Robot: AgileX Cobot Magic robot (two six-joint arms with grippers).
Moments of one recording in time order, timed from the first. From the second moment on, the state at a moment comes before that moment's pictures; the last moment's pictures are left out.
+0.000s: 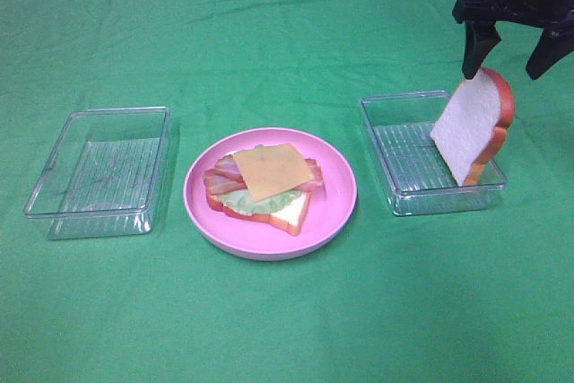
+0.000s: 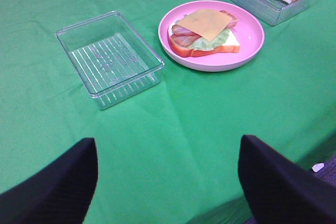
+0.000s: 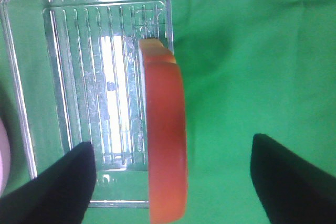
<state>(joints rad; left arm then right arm) -0.48 -0.01 -0.50 -0.03 1.06 0.00 0.06 2.07 -1.80 0.09 1.20 -0.03</state>
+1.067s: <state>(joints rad) -0.48 -0.01 -0.50 -0.03 1.06 0.00 0.06 2.09 -1.80 0.18 1.21 -0.06</state>
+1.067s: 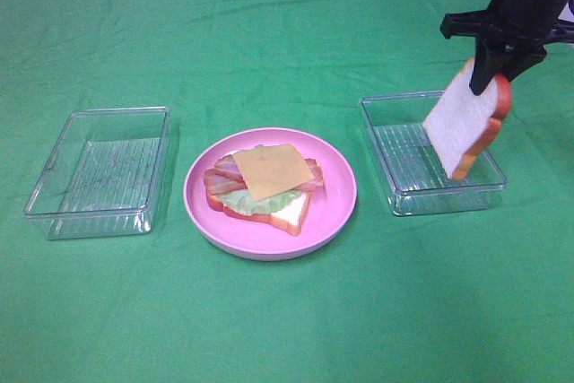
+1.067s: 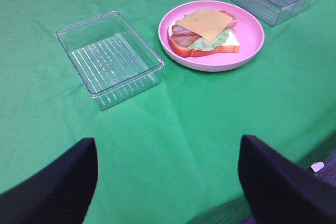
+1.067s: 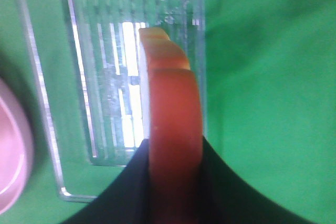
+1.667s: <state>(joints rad) -0.48 -0.01 -0.50 -0.03 1.06 0.00 0.08 1.98 -1.57 0.83 1.18 -0.26</state>
